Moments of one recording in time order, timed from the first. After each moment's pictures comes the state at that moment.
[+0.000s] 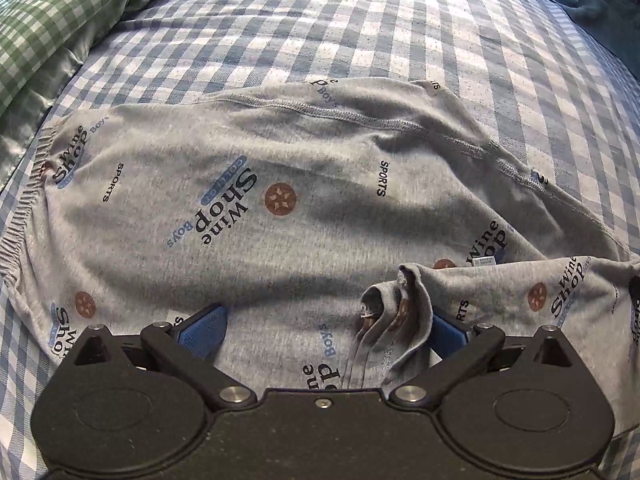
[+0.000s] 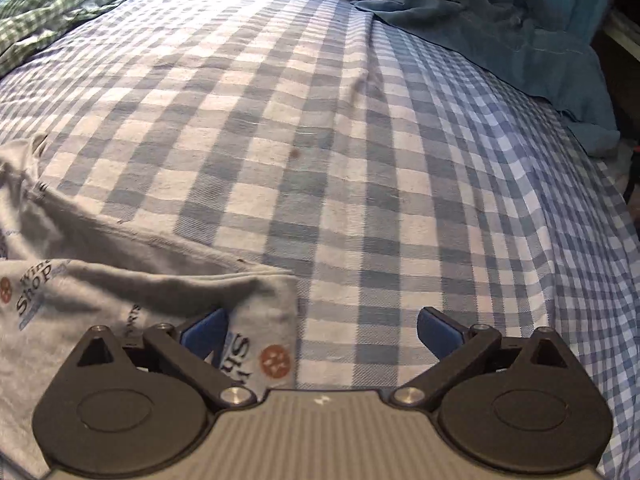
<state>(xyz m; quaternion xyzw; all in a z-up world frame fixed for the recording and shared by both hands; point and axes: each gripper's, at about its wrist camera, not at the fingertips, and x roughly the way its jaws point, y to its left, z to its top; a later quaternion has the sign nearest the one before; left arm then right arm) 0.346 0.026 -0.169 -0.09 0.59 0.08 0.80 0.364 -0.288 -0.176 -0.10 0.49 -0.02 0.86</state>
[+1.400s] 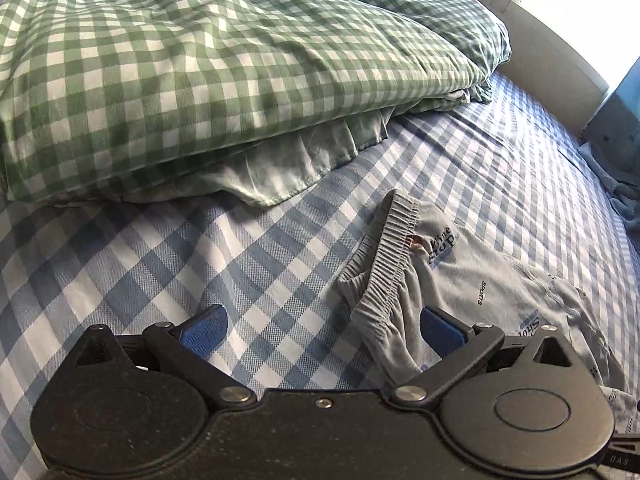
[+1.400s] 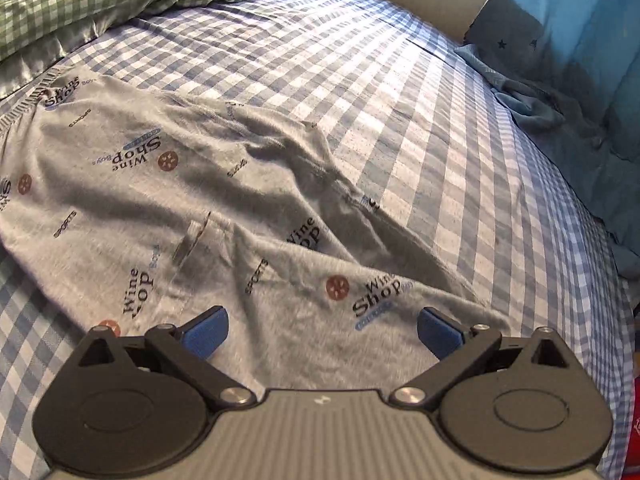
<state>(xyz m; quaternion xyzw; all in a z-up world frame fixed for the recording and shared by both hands) 0.214 0.270 -0.124 -0.24 0.42 0.19 0.85 0.292 -0.047 -0.153 -0.27 0.46 0.07 0.85</state>
